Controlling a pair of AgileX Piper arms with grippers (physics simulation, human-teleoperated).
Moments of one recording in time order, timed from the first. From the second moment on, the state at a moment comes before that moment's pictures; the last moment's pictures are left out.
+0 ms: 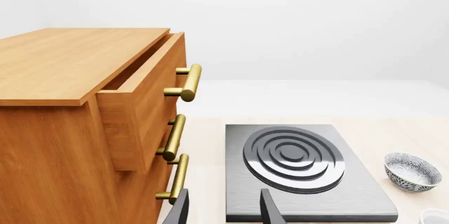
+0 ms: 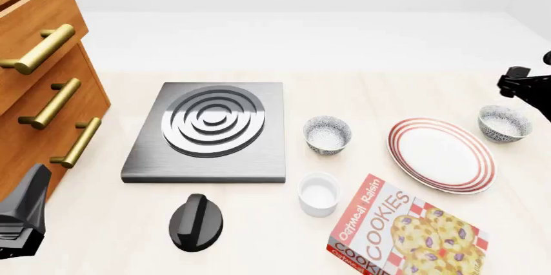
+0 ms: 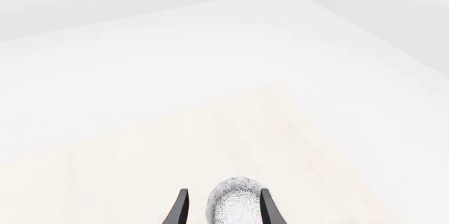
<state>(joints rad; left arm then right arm) 0.00 0.01 0.00 0.00 0.00 -0.39 1.68 -0.79 -0.55 0.03</state>
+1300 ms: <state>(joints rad) 0.00 0.01 0.00 0.00 0.00 -0.47 1.76 -0.88 -0.50 0.09</state>
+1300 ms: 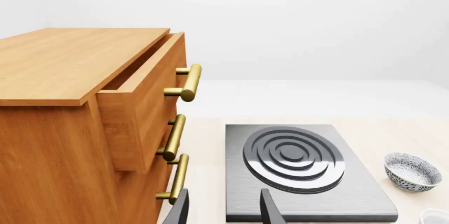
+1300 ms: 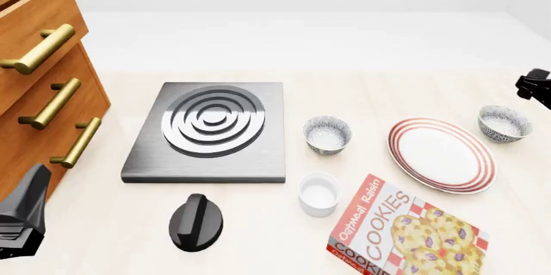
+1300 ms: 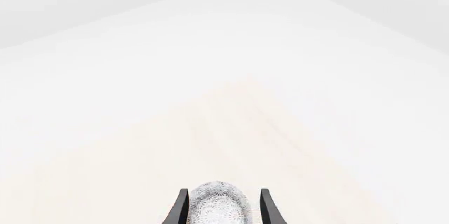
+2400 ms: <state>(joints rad) 0.00 0.01 0.00 0.00 0.00 -0.51 1.92 -0.98 -0.42 0.22</state>
